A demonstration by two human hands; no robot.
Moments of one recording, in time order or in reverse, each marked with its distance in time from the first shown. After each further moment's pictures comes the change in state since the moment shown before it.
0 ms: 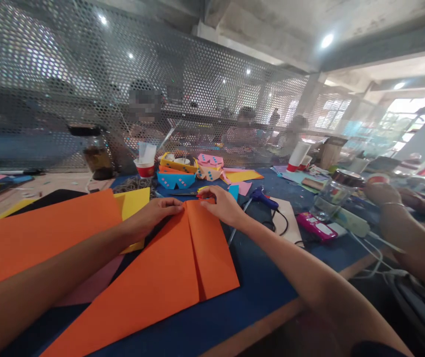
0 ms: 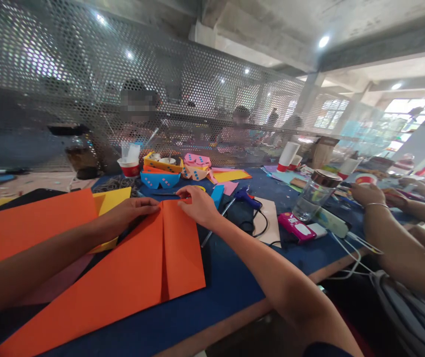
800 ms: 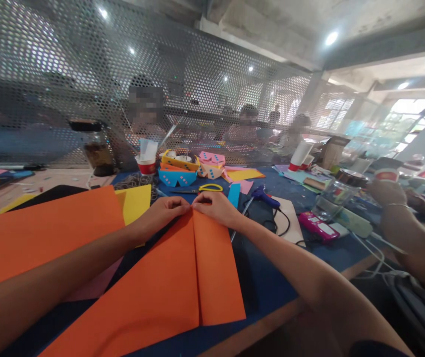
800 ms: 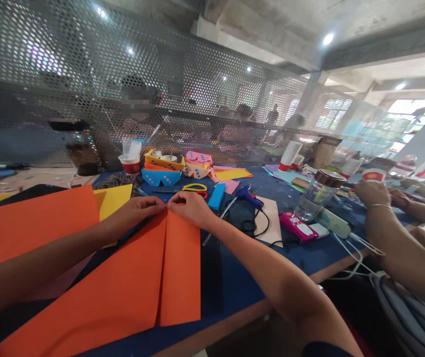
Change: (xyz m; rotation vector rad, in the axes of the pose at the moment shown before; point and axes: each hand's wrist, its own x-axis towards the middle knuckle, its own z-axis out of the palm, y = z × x) left_hand -0.007 0.001 0.014 0.266 0.009 0.192; right_hand 0.001 -0.009 0.017 0.206 -0.128 0.006
